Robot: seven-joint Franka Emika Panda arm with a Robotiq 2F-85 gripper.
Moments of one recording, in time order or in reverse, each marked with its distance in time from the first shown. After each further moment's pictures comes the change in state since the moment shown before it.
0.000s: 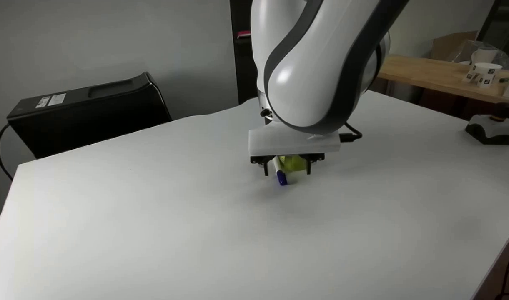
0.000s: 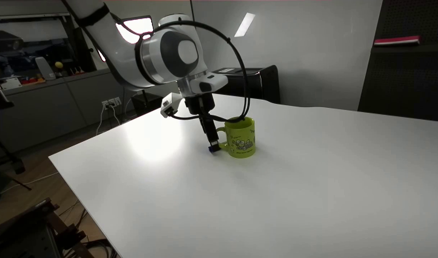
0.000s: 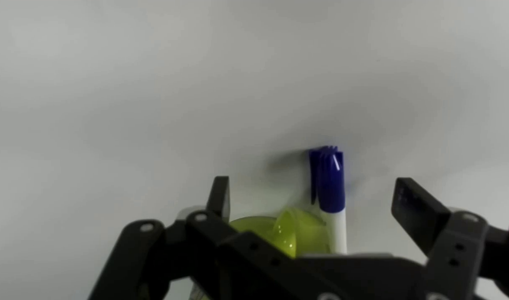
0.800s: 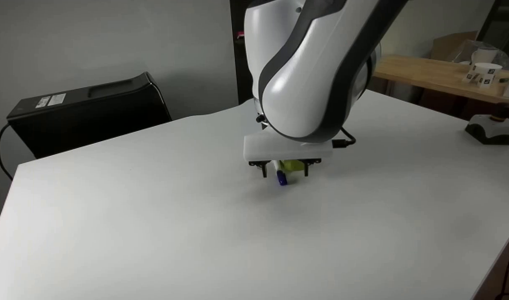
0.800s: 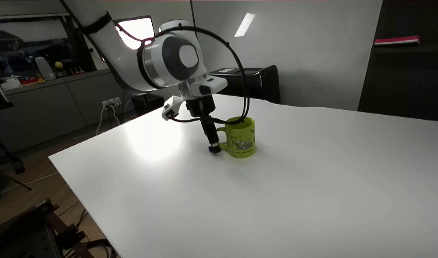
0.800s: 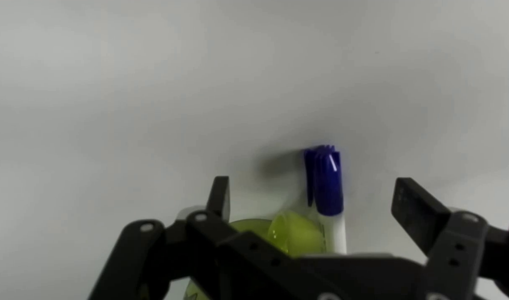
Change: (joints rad) arm 0.042 0.038 -0.036 0.032 -0.002 0.000 0.042
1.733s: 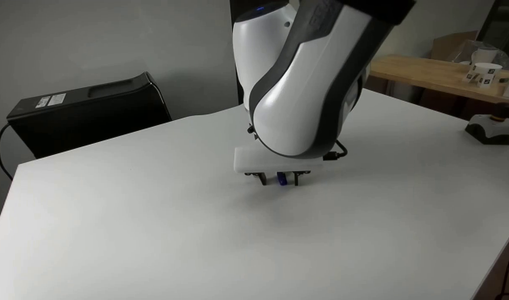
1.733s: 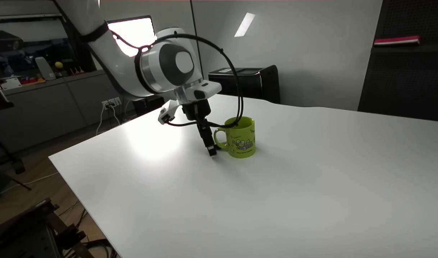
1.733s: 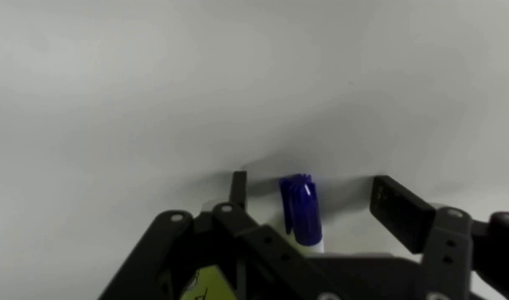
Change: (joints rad) arm 0.045 0.038 -0.013 0.022 -0.001 0.010 0.048
